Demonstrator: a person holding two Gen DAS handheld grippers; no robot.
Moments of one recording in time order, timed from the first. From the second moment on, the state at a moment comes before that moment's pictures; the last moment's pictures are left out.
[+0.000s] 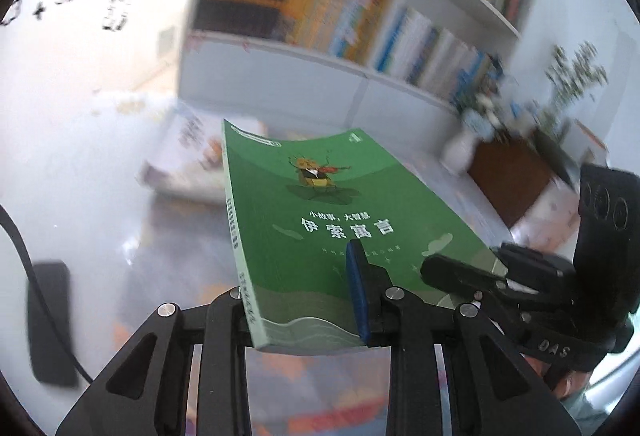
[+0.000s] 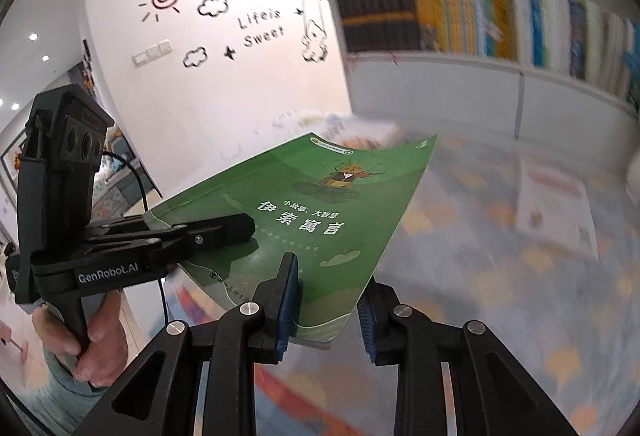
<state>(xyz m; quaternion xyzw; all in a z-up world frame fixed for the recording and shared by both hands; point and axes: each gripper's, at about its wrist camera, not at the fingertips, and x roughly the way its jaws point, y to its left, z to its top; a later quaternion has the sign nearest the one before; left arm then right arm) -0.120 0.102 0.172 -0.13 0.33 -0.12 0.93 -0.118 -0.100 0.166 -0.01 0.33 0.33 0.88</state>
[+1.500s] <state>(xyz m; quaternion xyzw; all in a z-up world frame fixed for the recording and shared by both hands) 0.056 0.222 0.097 -0.20 0.34 0.03 0.92 0.114 0.039 0.091 -0.02 0.41 0.37 0.83</state>
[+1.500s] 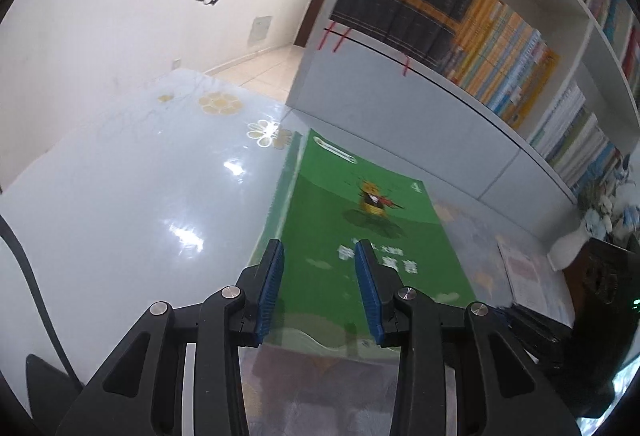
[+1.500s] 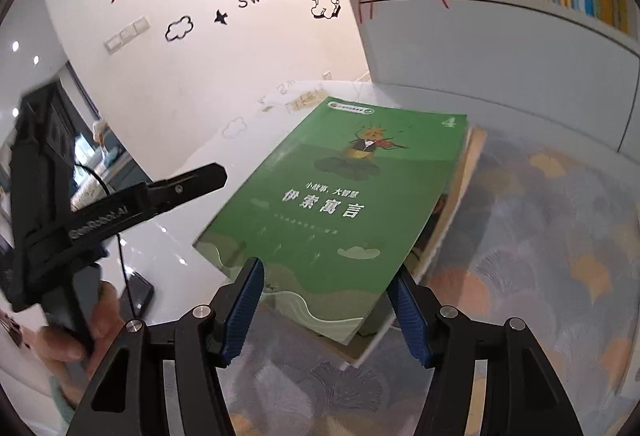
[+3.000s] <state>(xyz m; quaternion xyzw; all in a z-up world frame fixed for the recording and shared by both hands) 0.031 0.273 0.108 -0.25 0.29 0.13 0.91 0.149 0.111 0.034 0.05 0.62 0.37 0.69</state>
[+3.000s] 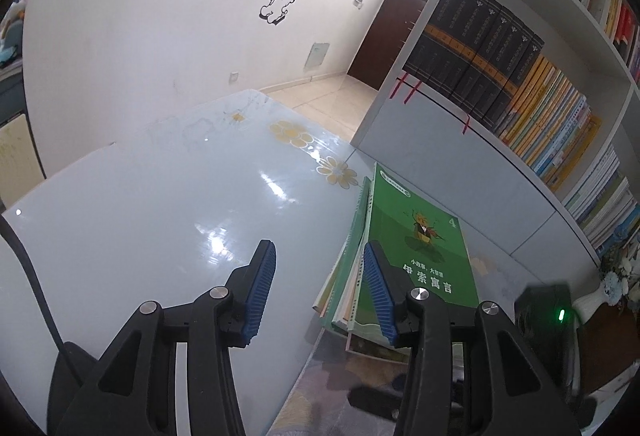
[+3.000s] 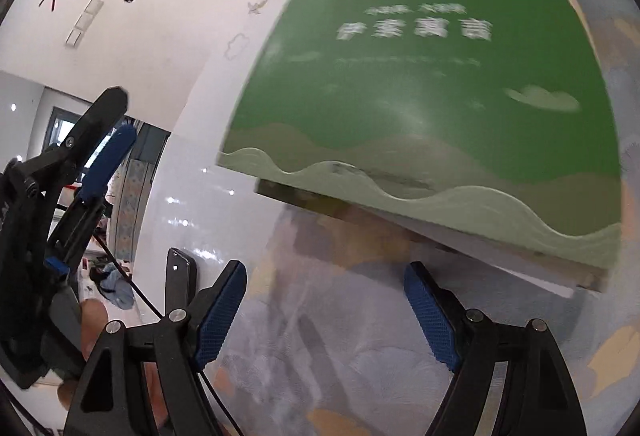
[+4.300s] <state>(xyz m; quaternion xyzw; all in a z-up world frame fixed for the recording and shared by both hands) 0.029 0.001 0.173 -0.09 0.33 -0.15 0.93 0.078 -0.349 0.101 0.19 0.45 0.03 0.87</state>
